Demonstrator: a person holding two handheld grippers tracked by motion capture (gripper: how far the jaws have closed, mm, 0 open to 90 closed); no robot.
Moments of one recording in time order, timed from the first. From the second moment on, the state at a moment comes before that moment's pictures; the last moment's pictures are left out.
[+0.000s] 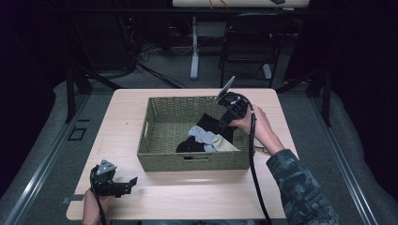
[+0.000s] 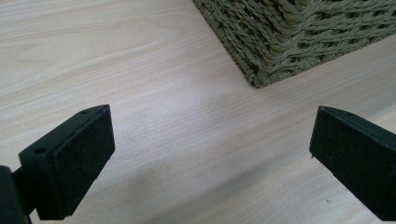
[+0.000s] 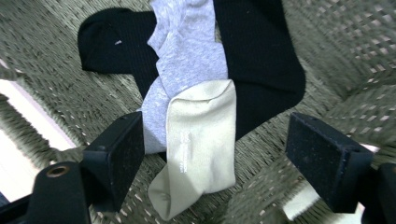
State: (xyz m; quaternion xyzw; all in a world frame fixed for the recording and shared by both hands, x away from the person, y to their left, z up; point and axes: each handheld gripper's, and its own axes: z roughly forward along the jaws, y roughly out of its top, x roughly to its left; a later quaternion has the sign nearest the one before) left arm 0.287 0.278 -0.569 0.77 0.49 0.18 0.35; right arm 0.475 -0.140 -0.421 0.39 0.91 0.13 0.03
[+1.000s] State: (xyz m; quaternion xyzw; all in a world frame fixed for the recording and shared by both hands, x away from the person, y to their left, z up) left arm 0.287 0.279 -0.569 0.77 0.49 0.18 0.35; right arm 0.490 -0.105 -0.510 0.40 0.91 0.07 -0.01
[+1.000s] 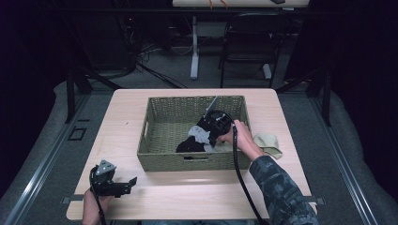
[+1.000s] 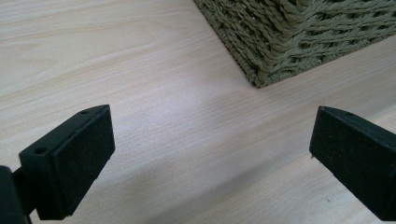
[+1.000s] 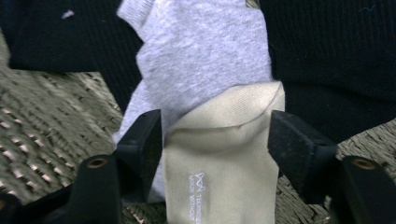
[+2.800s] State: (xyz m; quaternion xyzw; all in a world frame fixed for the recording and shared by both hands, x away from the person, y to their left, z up) left arm 0.286 0.279 -0.569 0.77 0.50 0.18 0.35; right arm 0.469 -0.147 -0.394 0.40 0.90 0.16 0.07
